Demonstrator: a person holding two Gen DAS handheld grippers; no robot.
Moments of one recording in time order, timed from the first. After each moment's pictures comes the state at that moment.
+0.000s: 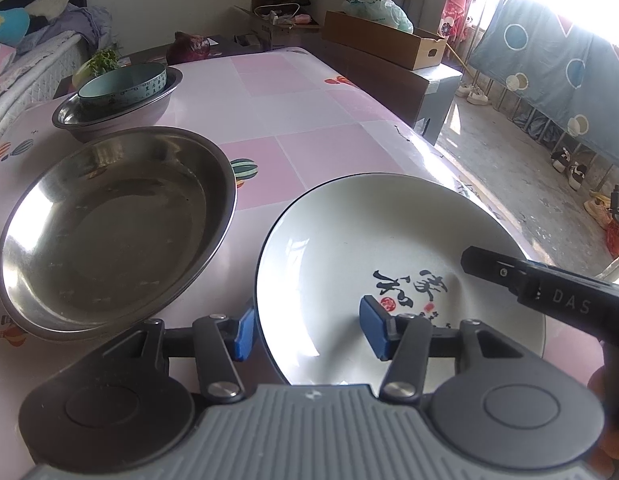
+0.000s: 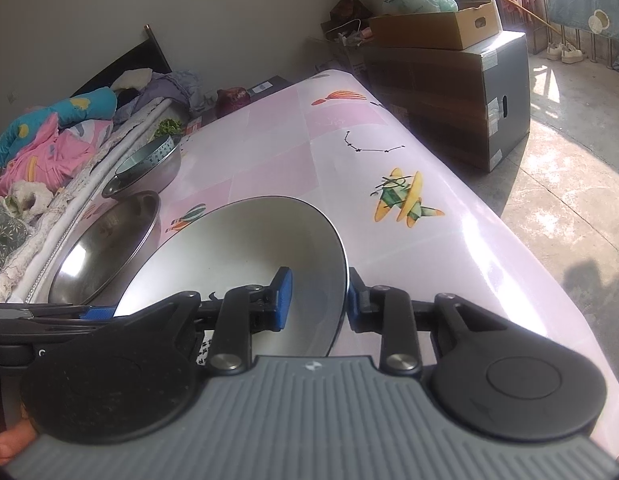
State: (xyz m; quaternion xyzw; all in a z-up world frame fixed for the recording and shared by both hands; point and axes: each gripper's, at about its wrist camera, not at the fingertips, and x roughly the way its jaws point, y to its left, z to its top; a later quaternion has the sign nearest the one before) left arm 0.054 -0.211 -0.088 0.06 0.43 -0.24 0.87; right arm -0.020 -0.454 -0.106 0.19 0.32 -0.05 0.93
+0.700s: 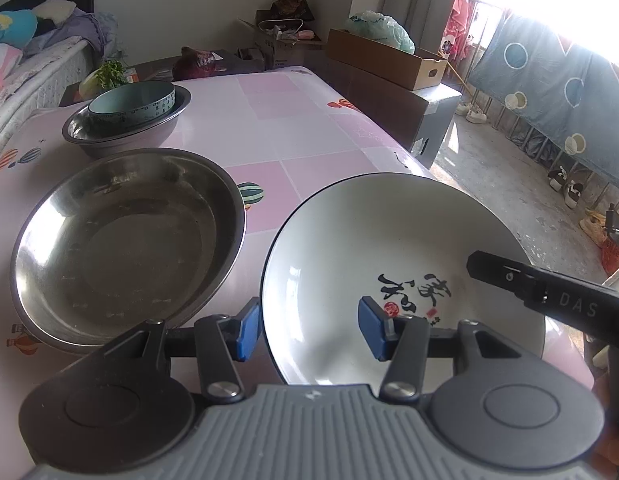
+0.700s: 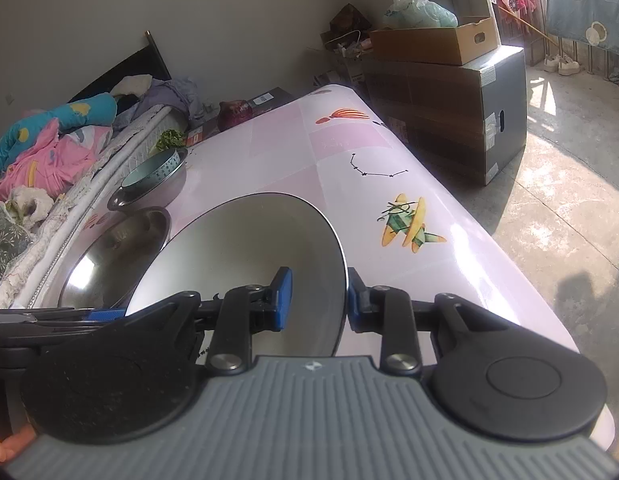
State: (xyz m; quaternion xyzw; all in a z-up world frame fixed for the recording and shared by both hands) left arm 0.052 -0.202 -0.070 0.04 0.41 -0.24 0.88; right arm -0.023 -0.447 -0.081 0.18 0.31 -0.06 0.93
